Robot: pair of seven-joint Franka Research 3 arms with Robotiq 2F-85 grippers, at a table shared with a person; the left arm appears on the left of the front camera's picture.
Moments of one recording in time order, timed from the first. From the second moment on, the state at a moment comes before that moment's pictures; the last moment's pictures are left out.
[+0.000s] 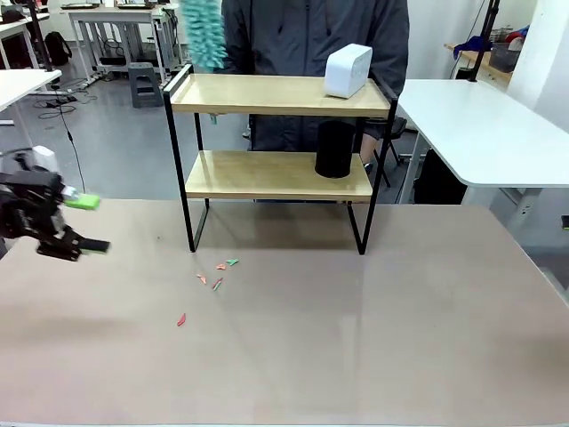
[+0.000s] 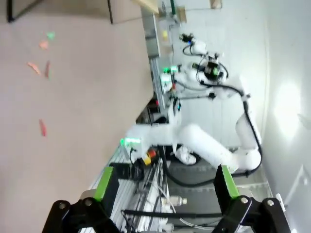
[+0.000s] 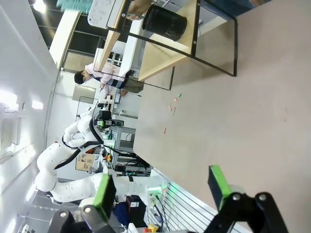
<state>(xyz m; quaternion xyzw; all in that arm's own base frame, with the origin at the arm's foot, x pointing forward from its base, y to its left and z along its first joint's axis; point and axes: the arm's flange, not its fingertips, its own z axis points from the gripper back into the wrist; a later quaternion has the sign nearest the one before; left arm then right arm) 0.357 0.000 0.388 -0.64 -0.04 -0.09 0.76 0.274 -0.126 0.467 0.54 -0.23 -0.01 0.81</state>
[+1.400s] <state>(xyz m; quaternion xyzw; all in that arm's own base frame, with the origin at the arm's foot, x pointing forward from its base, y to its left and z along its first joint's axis) 0.360 0.027 0.392 -0.64 -0.07 -0.06 0.76 0.274 -0.126 0.467 0.55 -0.23 -0.01 0.81</state>
